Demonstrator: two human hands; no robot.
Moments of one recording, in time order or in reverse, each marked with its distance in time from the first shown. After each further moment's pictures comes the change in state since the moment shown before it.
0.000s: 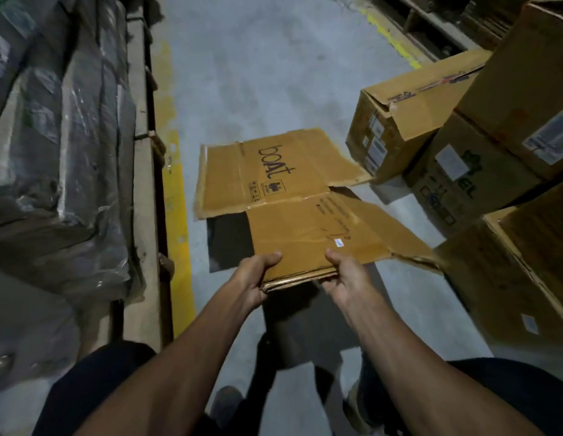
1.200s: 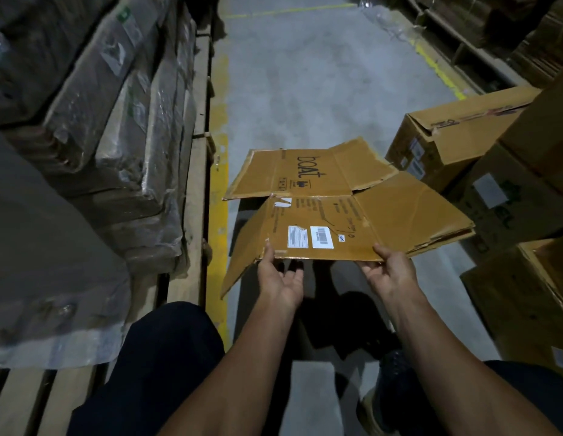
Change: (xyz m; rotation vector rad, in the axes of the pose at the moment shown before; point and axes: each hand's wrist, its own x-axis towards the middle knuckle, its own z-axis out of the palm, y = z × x) left_hand -0.064 -0.017 -0.020 -0.886 0.118 0.145; right_hand -0.014 -0.015 -0.008 0.112 -0.131 -0.081
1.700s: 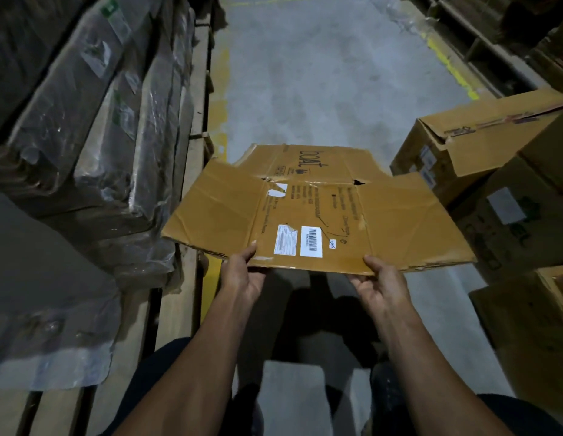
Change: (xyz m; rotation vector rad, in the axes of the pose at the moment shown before) left_hand 0.076 0.075 0.026 0.275 -0.047 0.132; right_hand 0.021 0.005 0.041 0.063 -0.043 0.074
